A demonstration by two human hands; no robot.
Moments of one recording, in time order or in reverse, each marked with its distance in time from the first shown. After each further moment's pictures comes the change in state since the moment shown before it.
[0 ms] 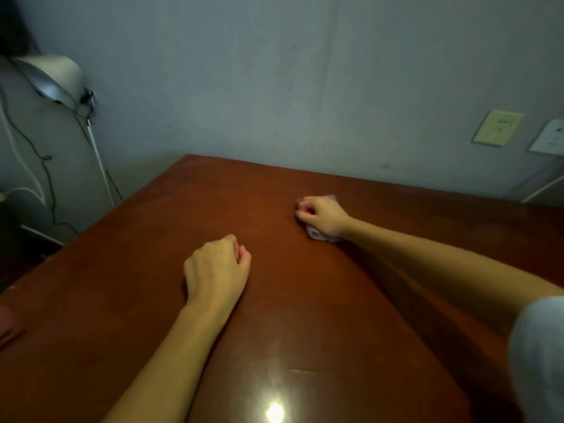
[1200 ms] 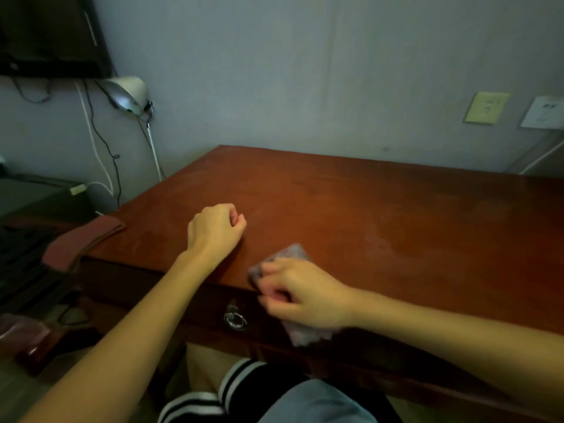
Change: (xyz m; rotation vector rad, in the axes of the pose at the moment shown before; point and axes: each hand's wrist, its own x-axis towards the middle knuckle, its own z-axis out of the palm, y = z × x) left_hand -0.087 -0.017 -0.054 0.007 0.043 0.004; right_hand -0.260 -0.189 0.006 0.137 -0.125 -0.544
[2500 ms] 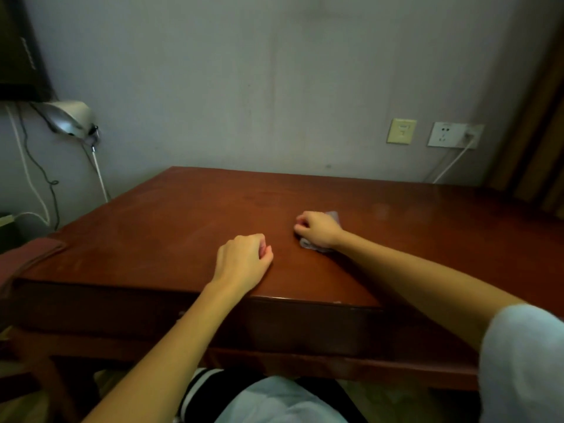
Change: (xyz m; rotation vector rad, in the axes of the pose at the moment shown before) left_hand -0.060 0.098 0.027 -0.078 -0.082 0.319; right_hand -0.036 0.141 -0.065 -0.259 0.146 0.774
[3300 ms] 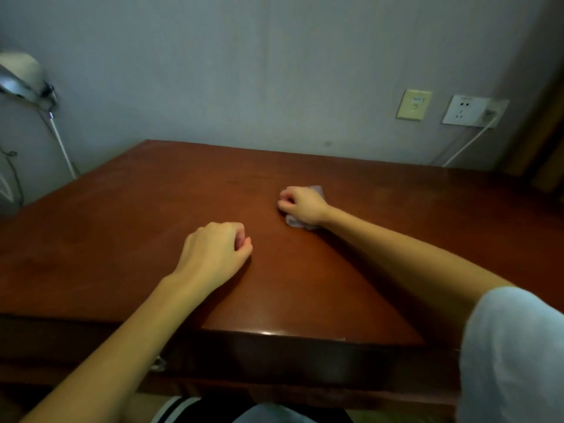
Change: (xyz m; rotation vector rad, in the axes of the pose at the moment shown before) left_hand 0.042 -0.021 0.002 0.051 -0.121 -0.015; right_hand 0.077 0.022 0.012 0.025 -0.035 -0.108
